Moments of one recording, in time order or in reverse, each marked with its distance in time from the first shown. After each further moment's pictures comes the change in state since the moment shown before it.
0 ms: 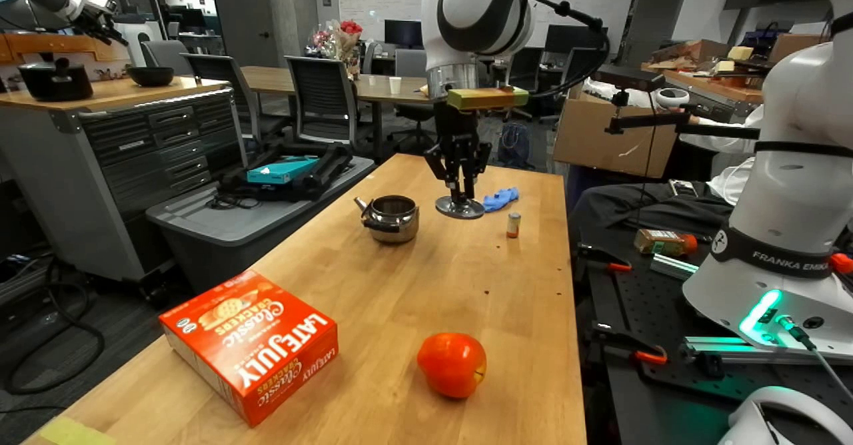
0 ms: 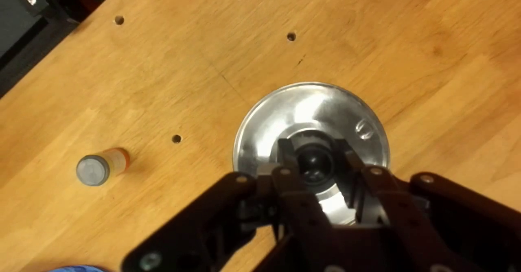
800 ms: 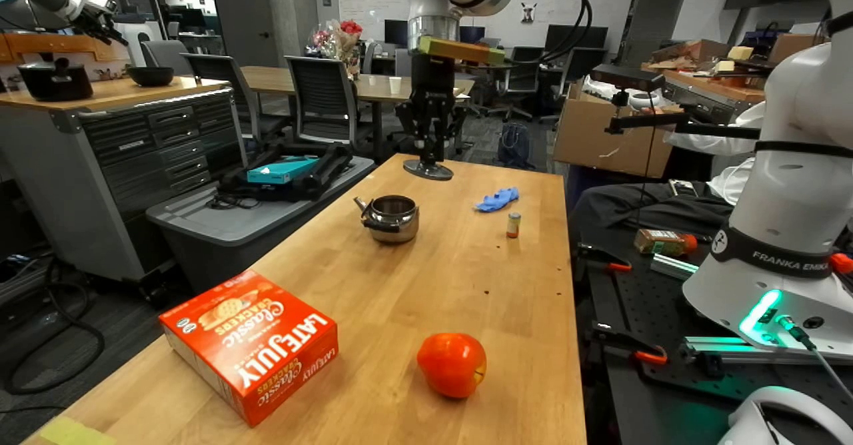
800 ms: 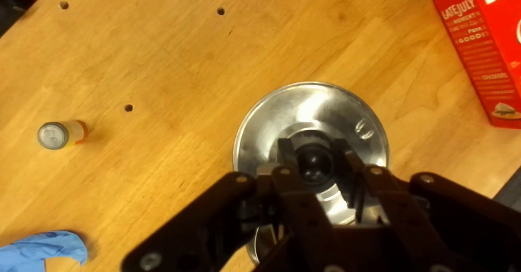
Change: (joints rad) arm -0.032 0.004 -0.002 0.180 0.099 -0.108 0.012
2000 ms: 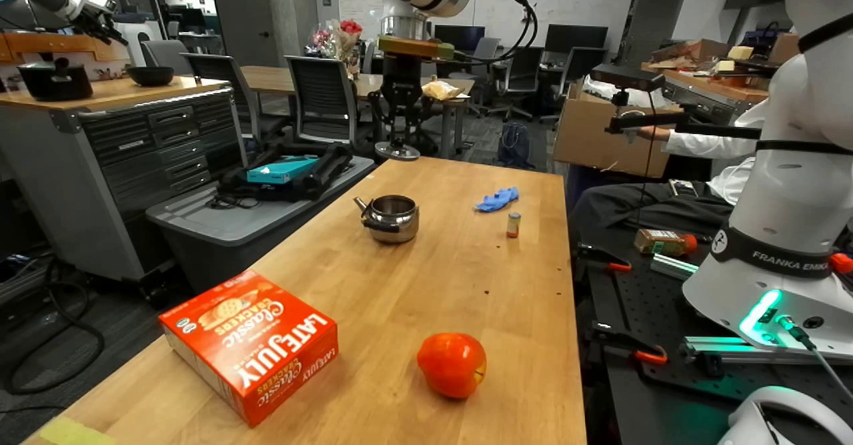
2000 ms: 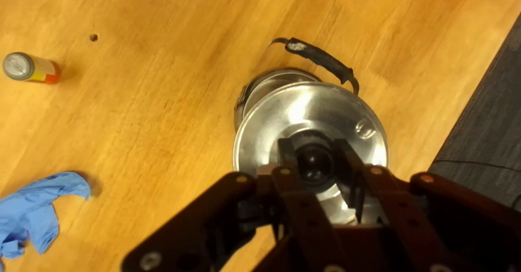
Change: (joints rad) arm -0.056 0.273 -0.067 0.387 0.017 -0.095 0.146
